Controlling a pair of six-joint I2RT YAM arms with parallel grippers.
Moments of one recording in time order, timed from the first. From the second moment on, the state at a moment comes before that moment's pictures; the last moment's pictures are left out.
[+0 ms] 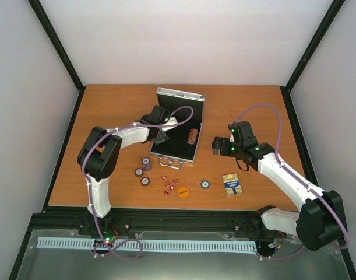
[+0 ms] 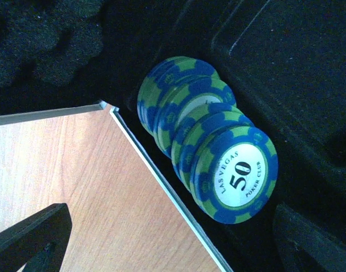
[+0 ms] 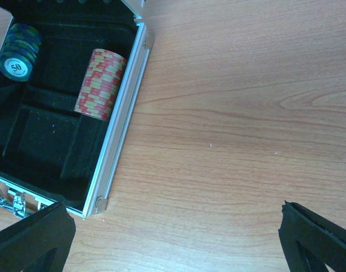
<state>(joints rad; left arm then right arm) -0.49 1.96 1.25 -0.21 -0.32 0.71 0.41 1.19 0.80 -0.47 -0.03 0.45</state>
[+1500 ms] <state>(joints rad) -0.49 1.70 1.28 -0.37 -0.14 0.51 0.41 1.20 0.80 -0.58 -0.07 0.35</state>
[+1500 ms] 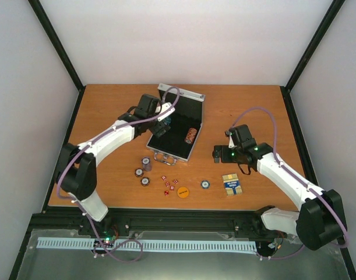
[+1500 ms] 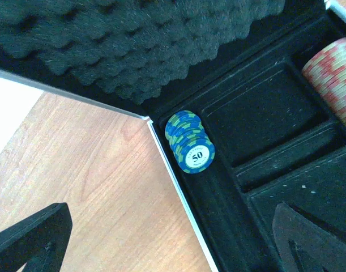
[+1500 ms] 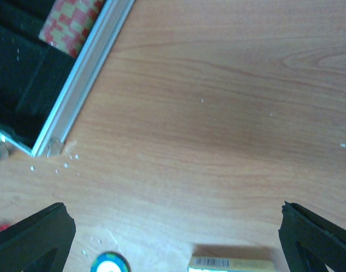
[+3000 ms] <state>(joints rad) -0.47 1.24 1.11 -0.36 -0.08 -0.08 0.86 1.61 0.88 -0.78 0.04 0.53</state>
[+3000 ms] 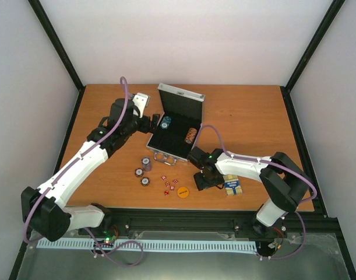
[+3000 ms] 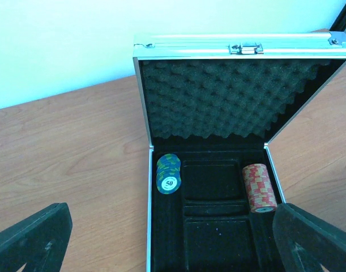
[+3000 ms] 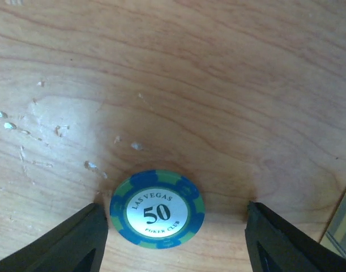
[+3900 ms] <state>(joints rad) -0.47 1.22 1.08 -0.36 -0.10 -0.09 0.86 1.62 0.89 -0.75 0.06 0.56</state>
